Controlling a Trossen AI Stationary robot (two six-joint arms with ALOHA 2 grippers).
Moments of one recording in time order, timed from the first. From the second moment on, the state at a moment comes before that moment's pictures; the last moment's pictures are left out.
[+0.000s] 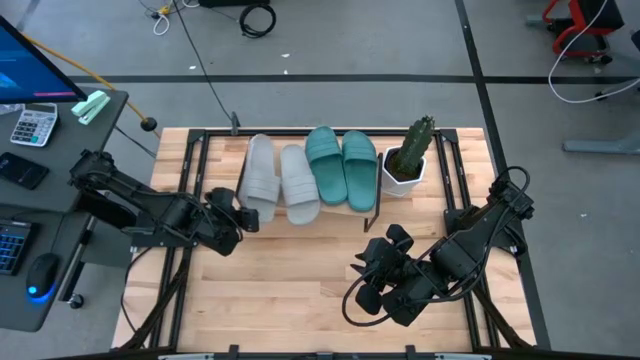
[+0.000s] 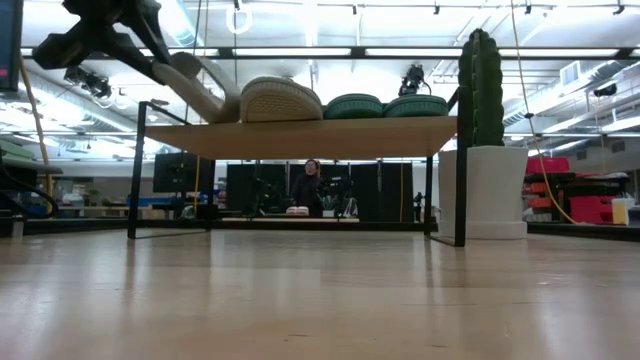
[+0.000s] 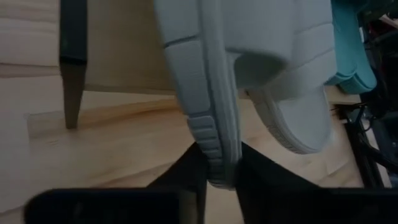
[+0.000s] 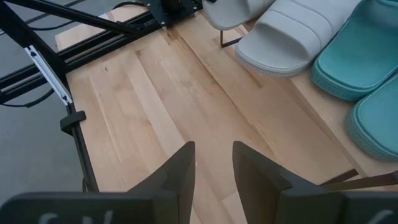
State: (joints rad) left arm -0.47 1.09 0.92 -0.89 -0.73 -1.77; right arm 0.66 1.77 1.92 -1.21 0.70 1.07
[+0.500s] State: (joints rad) left arm -0.48 1.09 0.92 -0.89 -0.76 -1.77; right arm 0.66 1.77 1.92 -1.21 0.70 1.07
